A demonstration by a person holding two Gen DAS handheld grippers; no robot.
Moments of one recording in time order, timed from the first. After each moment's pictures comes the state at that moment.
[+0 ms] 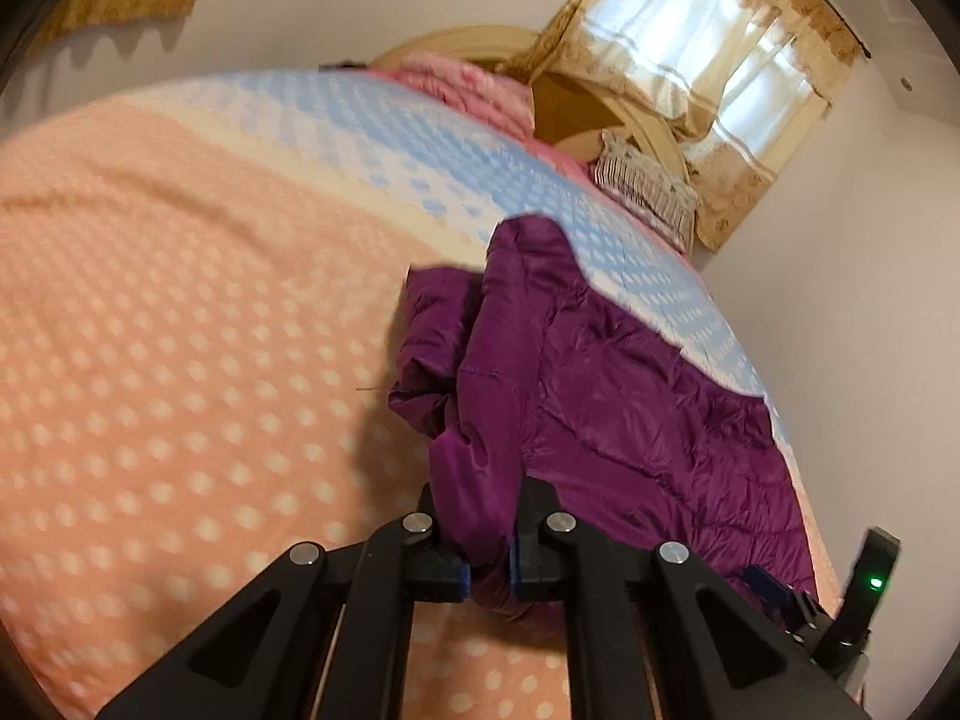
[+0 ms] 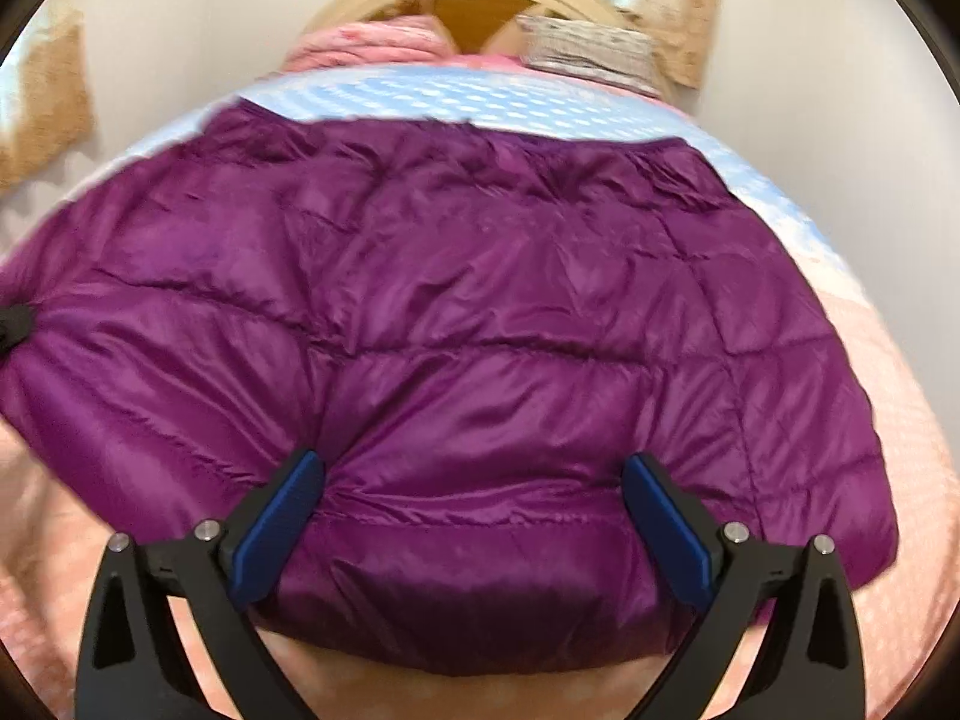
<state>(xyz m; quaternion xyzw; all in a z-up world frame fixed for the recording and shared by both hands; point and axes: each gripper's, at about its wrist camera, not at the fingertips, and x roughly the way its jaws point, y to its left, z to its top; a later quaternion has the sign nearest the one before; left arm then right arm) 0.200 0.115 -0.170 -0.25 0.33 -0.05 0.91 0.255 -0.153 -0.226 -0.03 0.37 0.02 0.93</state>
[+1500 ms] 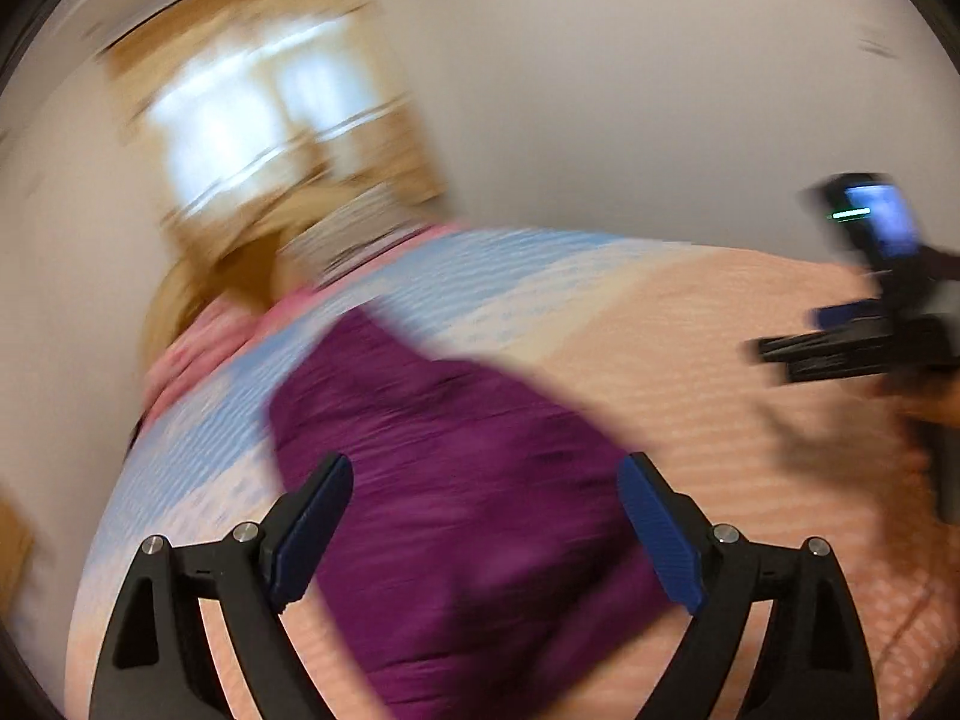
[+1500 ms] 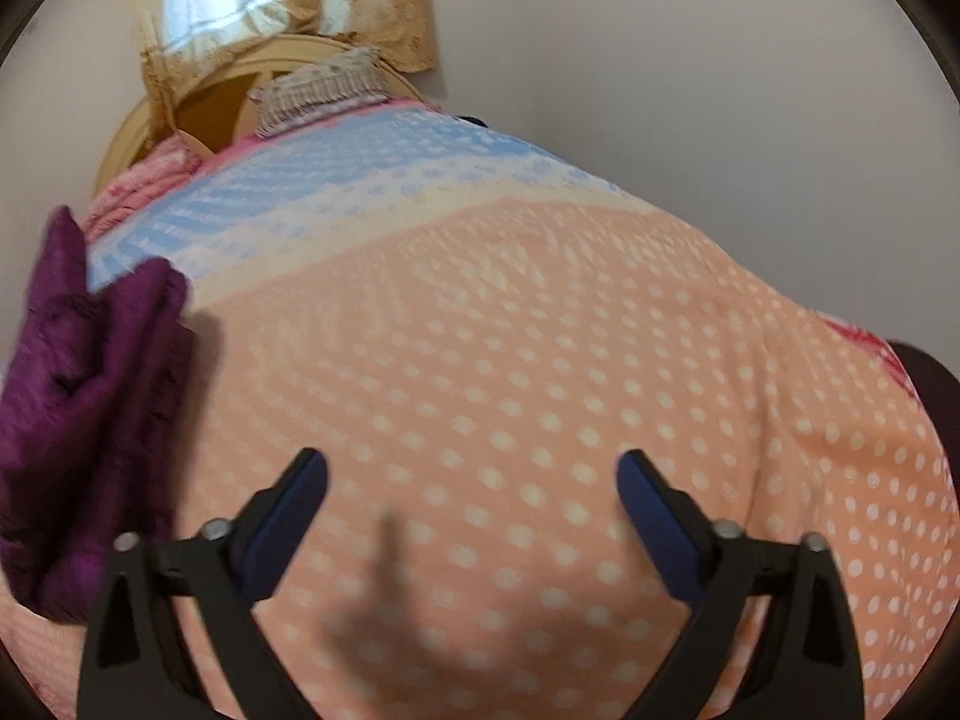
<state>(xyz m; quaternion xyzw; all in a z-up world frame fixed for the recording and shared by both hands) 0.160 -0.201 -0.088 0.23 0.20 -0.23 0.93 0.158 -0.447 -0.181 0.13 0.33 -0.18 0.92</state>
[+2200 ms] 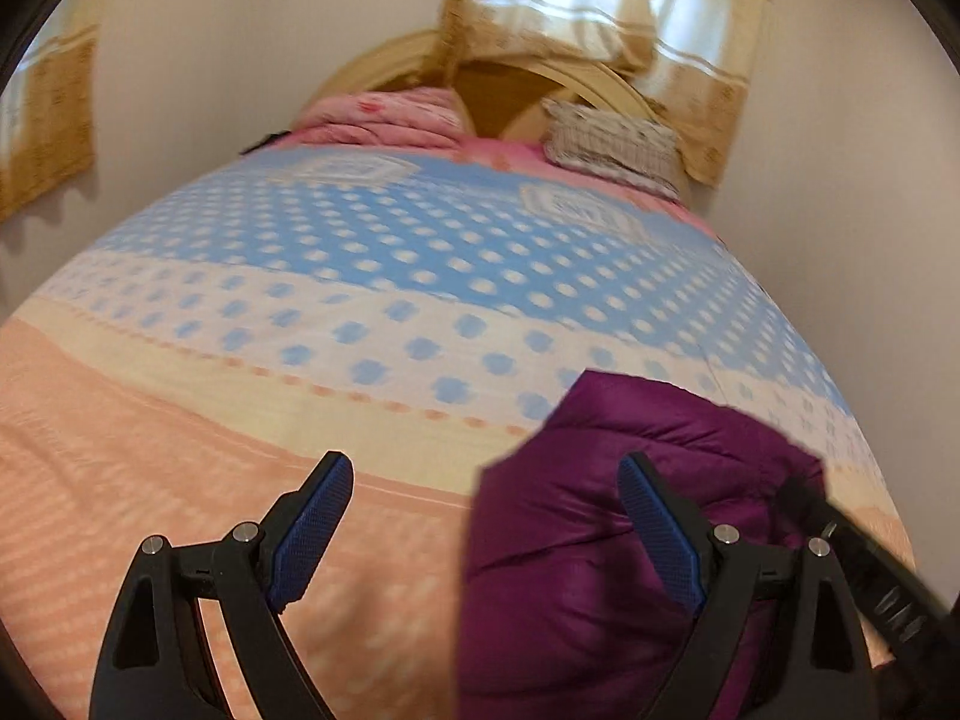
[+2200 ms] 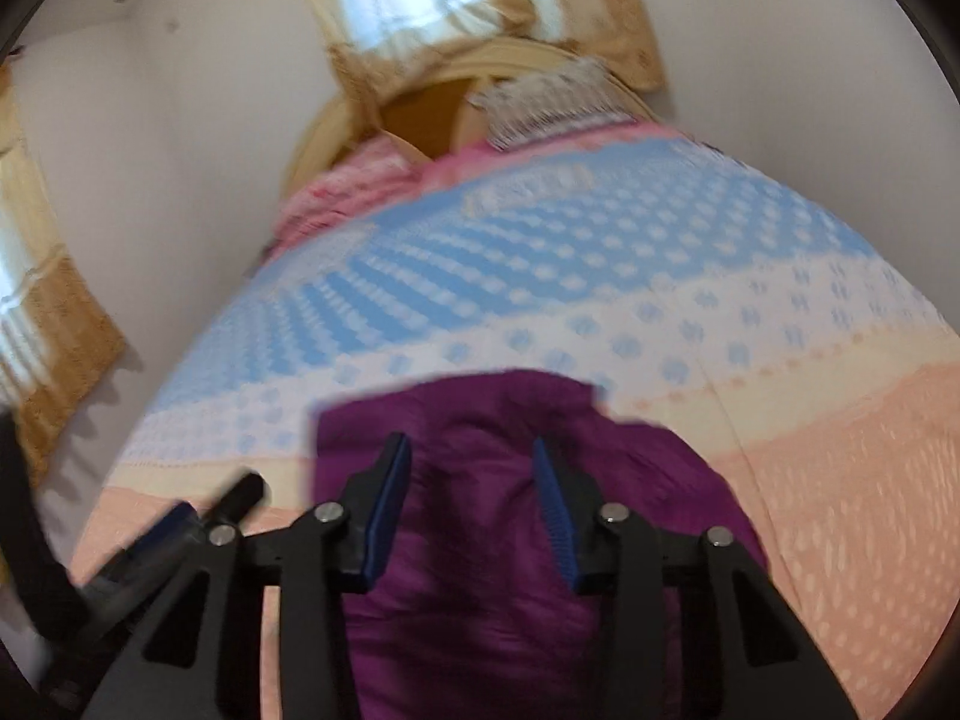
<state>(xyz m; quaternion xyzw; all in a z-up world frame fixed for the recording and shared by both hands) 0.384 -0.093 -0.110 -0.08 0.34 -0.05 0.94 0.362 -0.272 -0.133 0.15 0.31 0.01 0.94</state>
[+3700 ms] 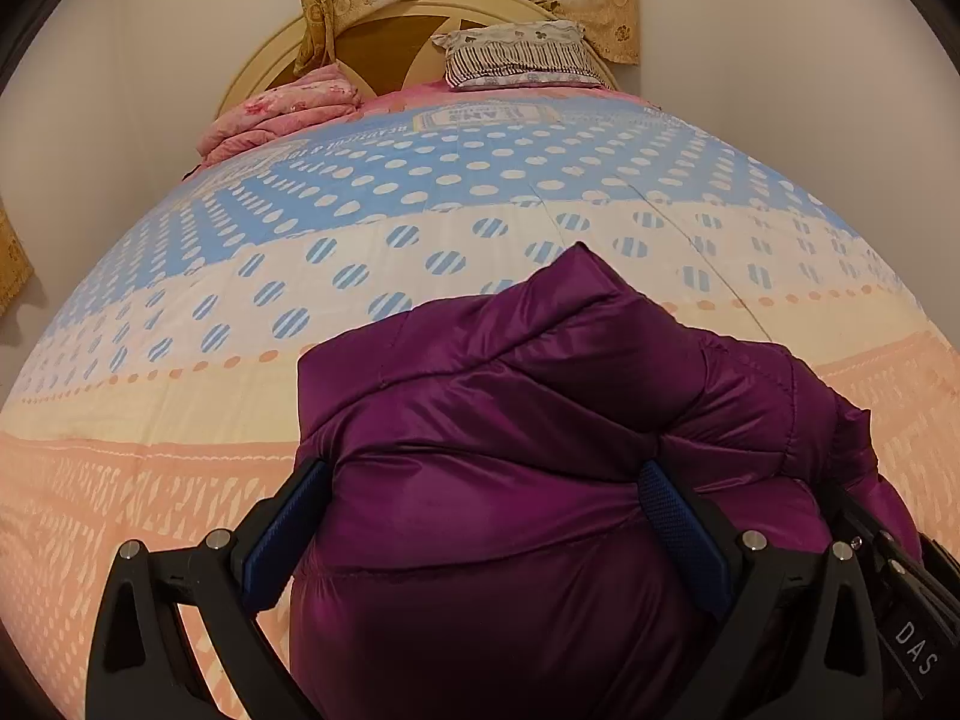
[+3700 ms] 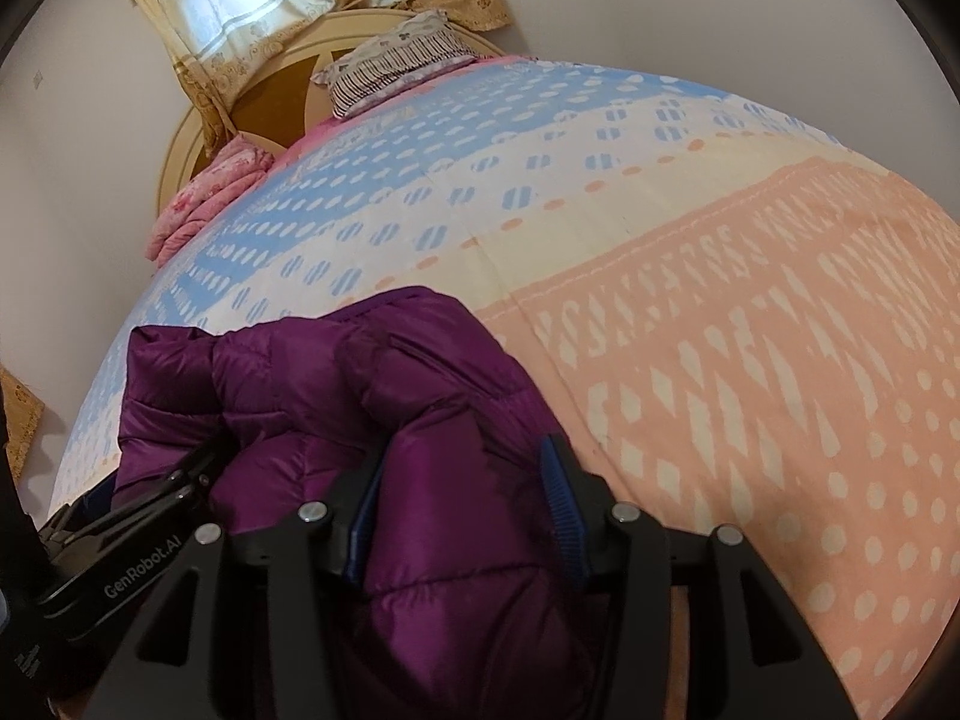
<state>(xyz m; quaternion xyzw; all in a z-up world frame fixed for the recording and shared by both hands) 0.396 -0.205 -0.192 0.07 0.38 -0.09 0.92 0.327 -0.357 -0.222 0.23 0.35 -0.09 0.90</state>
